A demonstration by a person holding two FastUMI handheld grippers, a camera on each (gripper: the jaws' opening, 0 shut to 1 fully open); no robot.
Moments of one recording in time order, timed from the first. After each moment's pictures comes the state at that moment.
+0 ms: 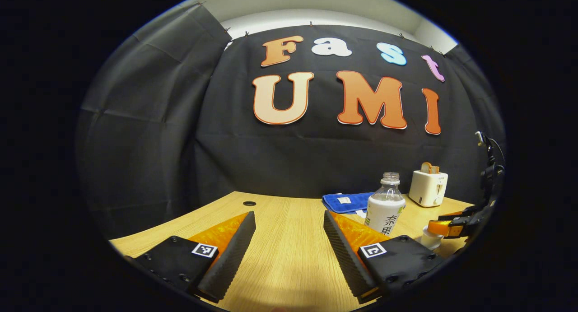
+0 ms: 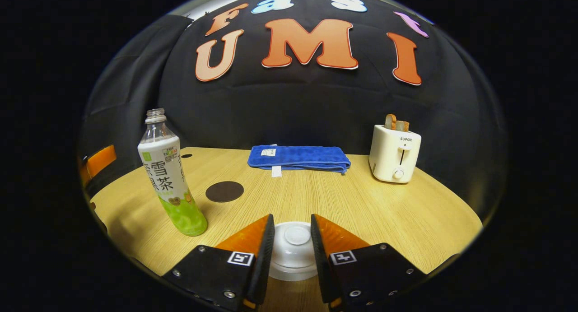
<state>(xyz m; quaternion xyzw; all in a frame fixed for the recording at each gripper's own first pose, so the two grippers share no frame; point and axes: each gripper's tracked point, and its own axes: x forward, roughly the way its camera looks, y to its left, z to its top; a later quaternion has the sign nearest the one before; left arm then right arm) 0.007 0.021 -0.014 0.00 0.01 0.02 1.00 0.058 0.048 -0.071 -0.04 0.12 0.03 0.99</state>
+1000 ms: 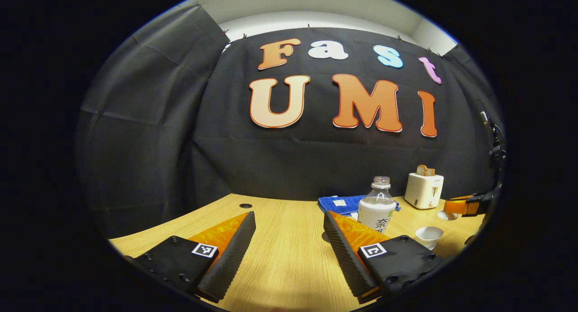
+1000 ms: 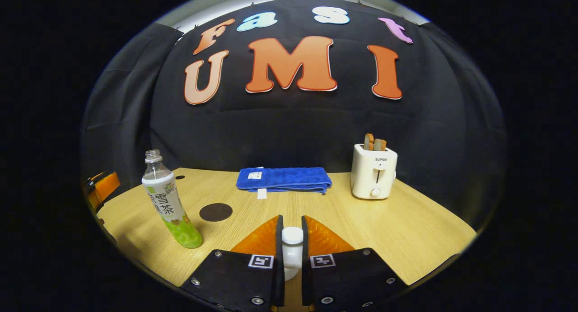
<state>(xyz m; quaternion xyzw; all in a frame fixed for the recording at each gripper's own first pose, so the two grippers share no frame) -0.001 0.004 -0.003 0.00 0.00 0.01 1.00 0.039 -0.007 -0.011 -0.01 0.05 -0.01 1.00</state>
